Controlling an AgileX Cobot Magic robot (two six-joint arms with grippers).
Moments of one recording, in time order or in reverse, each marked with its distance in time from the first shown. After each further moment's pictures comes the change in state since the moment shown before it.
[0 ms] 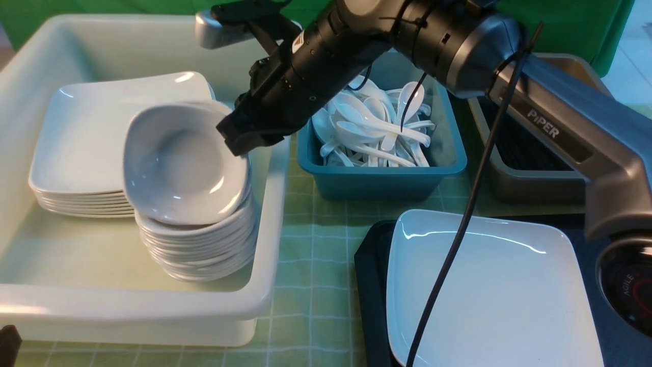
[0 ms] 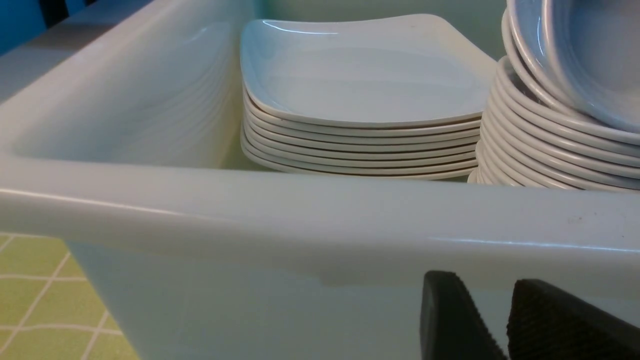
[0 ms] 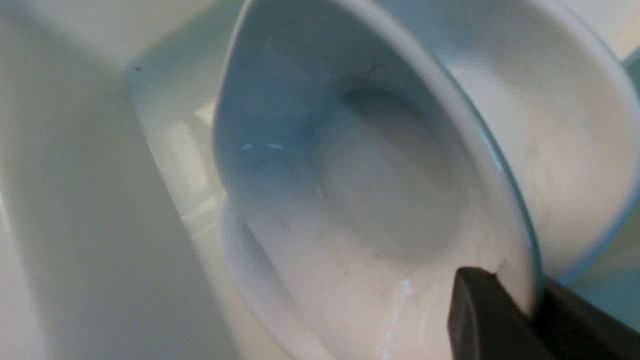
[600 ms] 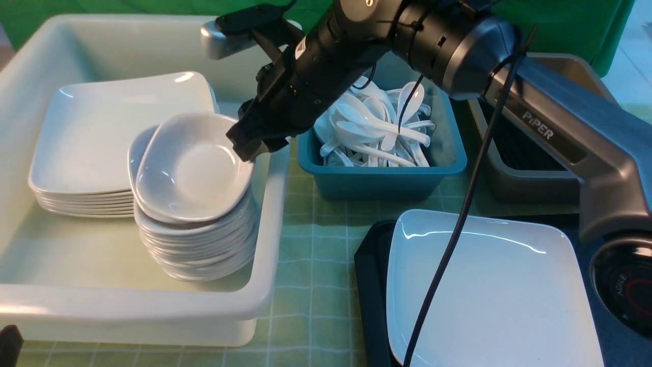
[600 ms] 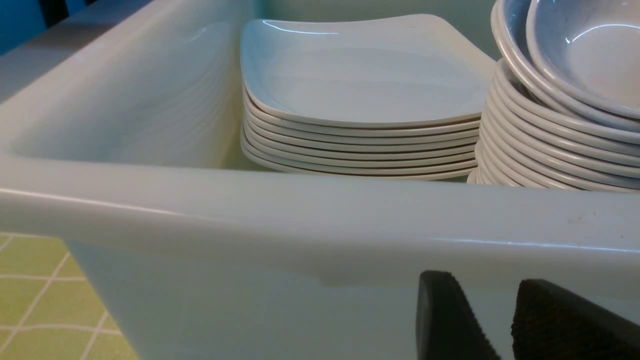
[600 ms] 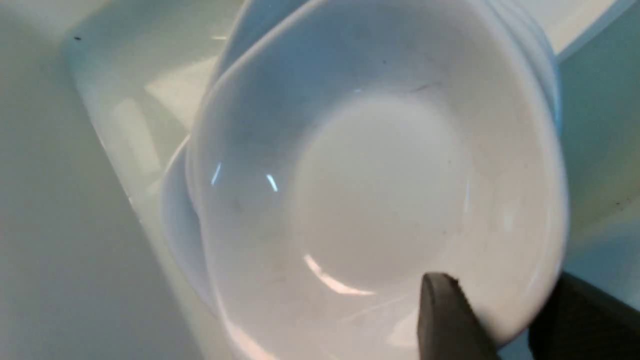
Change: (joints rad) right arm 0.000 0.009 -0.030 -0.053 0.022 -0.001; left arm 0.000 0.000 0.000 0.000 0.000 -0.002
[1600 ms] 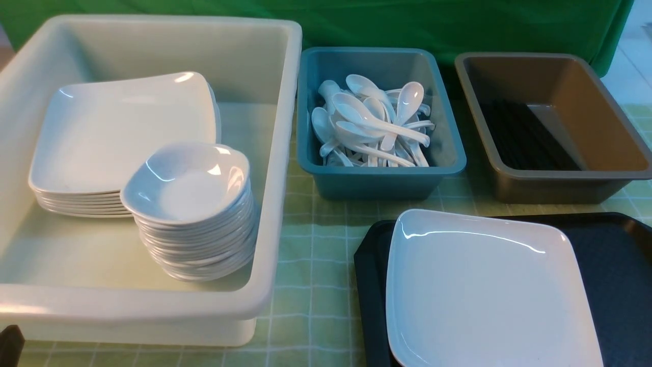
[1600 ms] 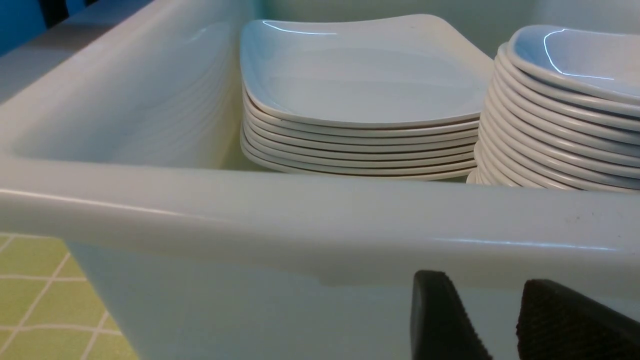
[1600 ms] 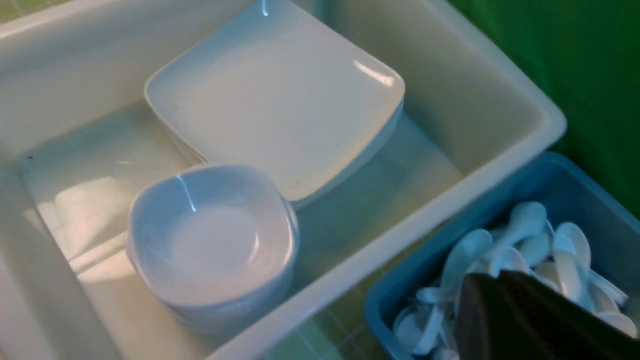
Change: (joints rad) right arm 0.000 -0.466 0.028 -0.301 0.108 0.078; left arm 0.000 0.000 0.000 0.000 0.000 0.002
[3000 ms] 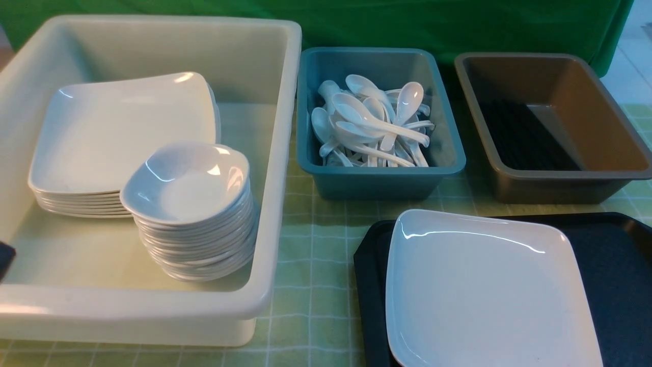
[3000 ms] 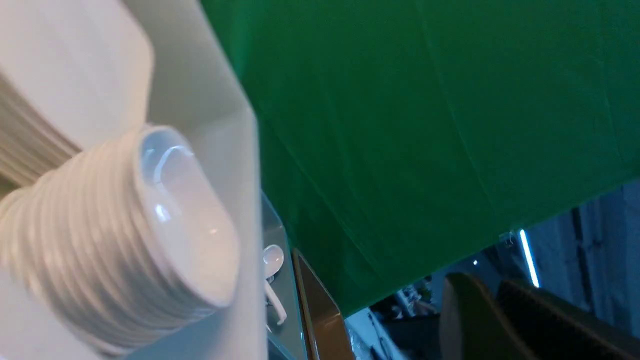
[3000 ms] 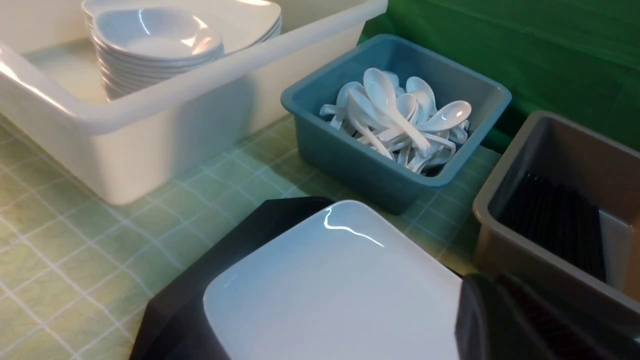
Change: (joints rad) right arm 0.000 -1.523 1.586 -0.243 -0.408 0.214; left arm 0.000 0.126 -0.393 -0.929 0.155 -0.124
